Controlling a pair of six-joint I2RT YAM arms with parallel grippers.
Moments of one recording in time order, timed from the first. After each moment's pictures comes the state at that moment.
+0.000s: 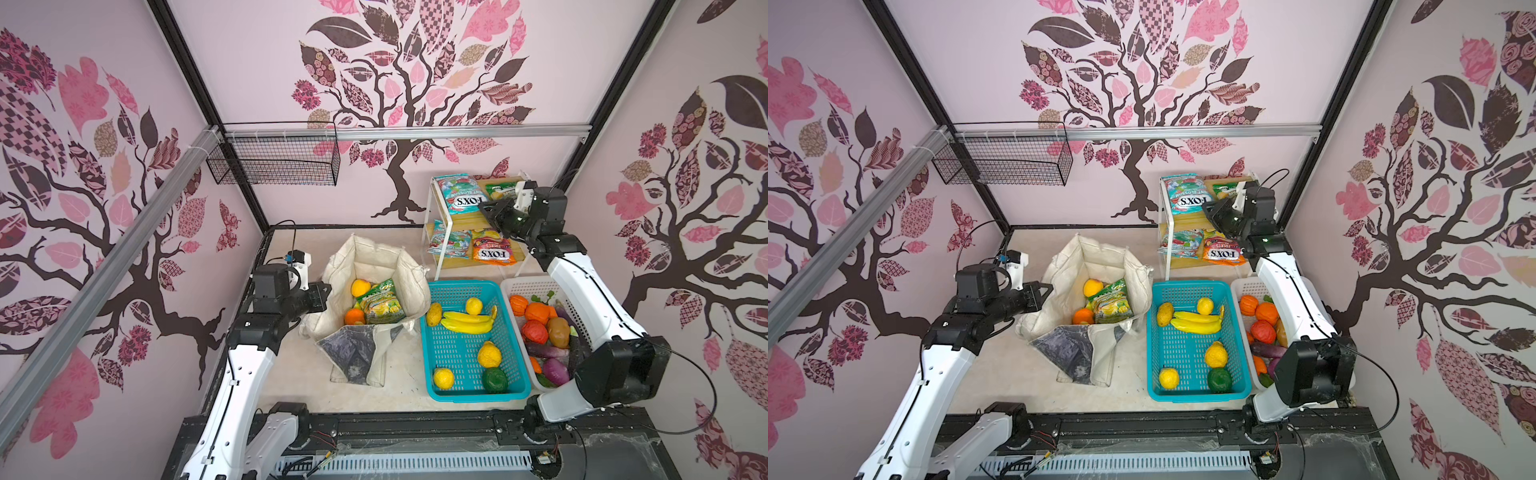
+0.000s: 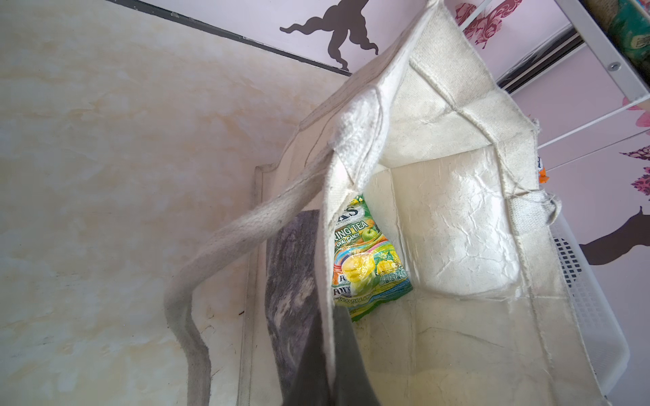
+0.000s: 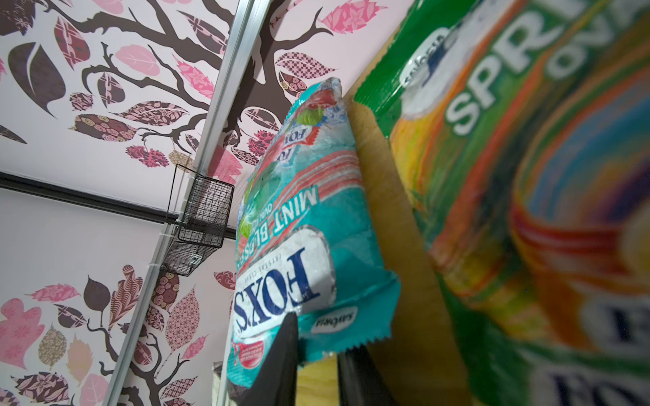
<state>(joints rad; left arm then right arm) -0.07 0.93 0.99 -0.69 0.36 -0.27 0.08 1.52 1.48 -0.22 -0.43 0.93</state>
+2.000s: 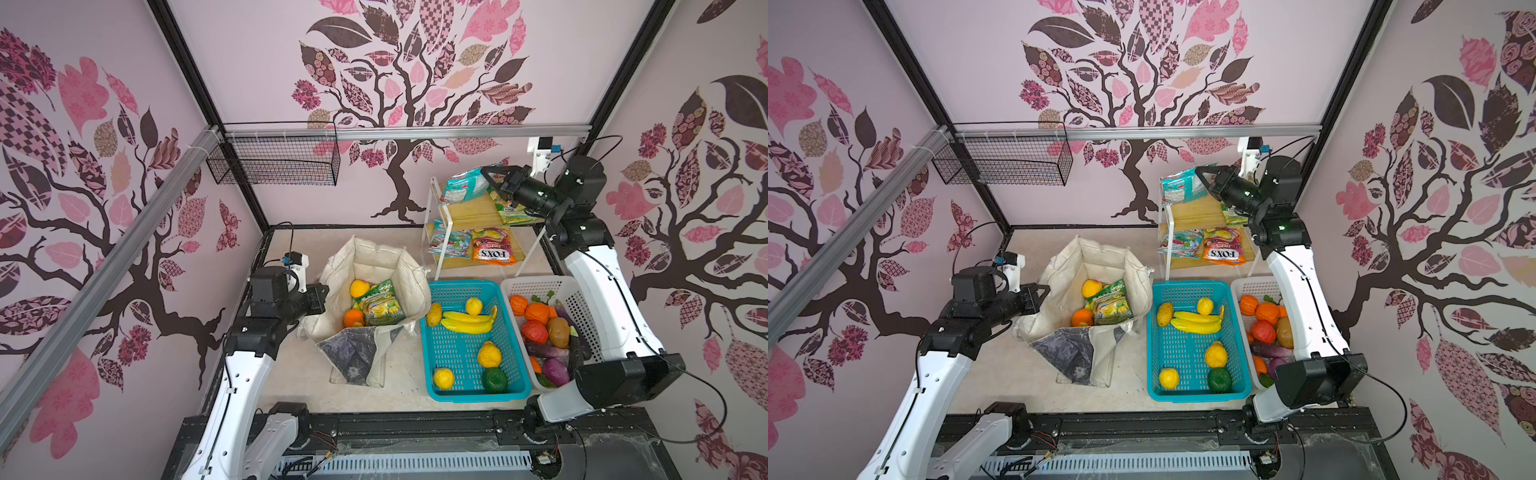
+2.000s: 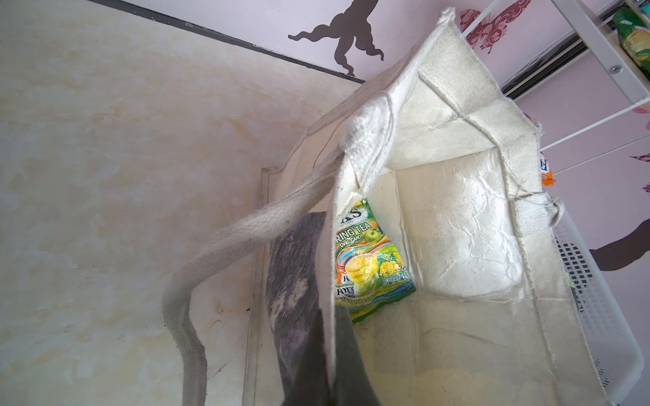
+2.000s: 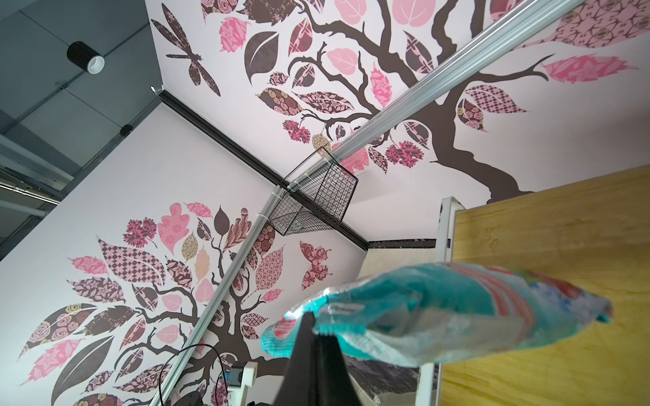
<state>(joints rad) -0.07 0.89 0.99 -0.71 0.33 -0.27 0.10 1.50 1.78 -0.21 -0.69 0.89</state>
